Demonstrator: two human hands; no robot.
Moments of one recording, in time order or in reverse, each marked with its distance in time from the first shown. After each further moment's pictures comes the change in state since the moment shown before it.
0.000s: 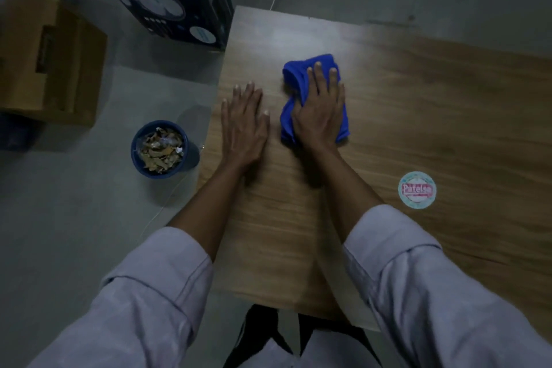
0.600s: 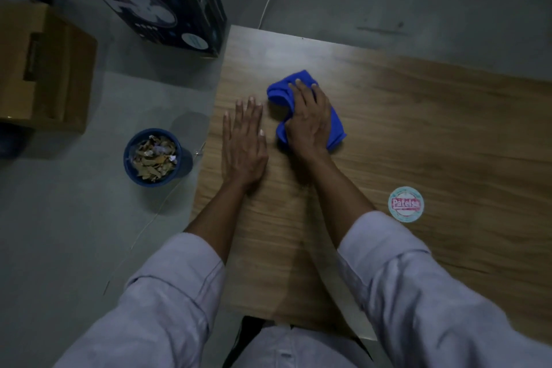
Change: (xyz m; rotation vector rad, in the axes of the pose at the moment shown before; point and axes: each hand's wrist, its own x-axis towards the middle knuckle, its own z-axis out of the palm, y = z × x) left_hand 0.006 0.006 0.016 0.188 0.019 0.109; right_hand 0.020 -0.009 -0.021 0.072 -0.085 -0.045
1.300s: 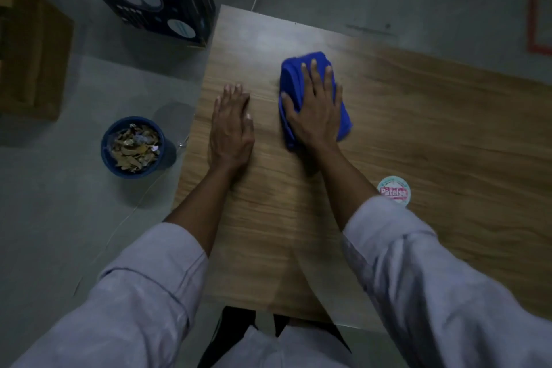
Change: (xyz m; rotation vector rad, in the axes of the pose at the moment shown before) left_hand -0.001 -0.004 -0.001 -0.369 0.130 -0.073; right_hand -0.005 0.035 0.004 -0.165 0.041 0.004
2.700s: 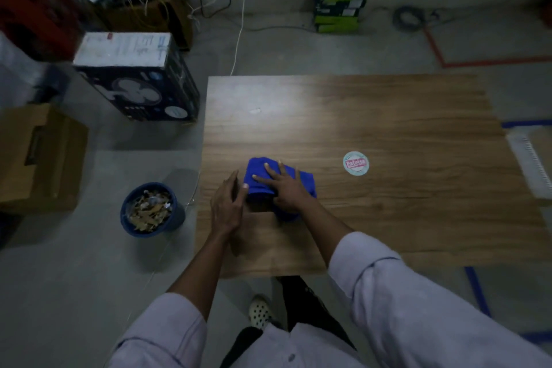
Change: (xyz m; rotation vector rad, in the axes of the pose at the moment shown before) left_hand -0.156 0.000 -0.073 -0.277 -0.226 -0.199; right_hand -0.191 -0.034 -0.039 0.053 -0.561 -0.179
